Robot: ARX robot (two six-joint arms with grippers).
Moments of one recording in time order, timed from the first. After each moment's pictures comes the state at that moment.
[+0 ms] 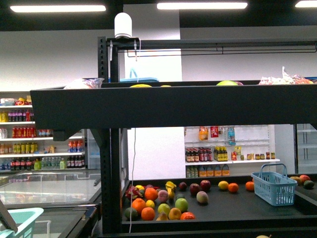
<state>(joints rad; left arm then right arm) 0.00 0.01 0.01 -0.01 0.00 -0.01 0.00 0.00 0.02 0.00 0.00 0.00</state>
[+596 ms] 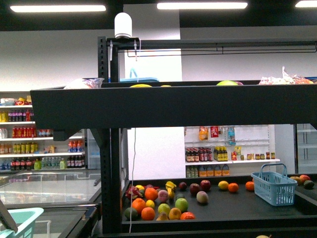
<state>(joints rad) 0.00 0.01 0.01 -0.01 0.00 -0.01 0.00 0.00 0.02 0.00 0.00 0.00</state>
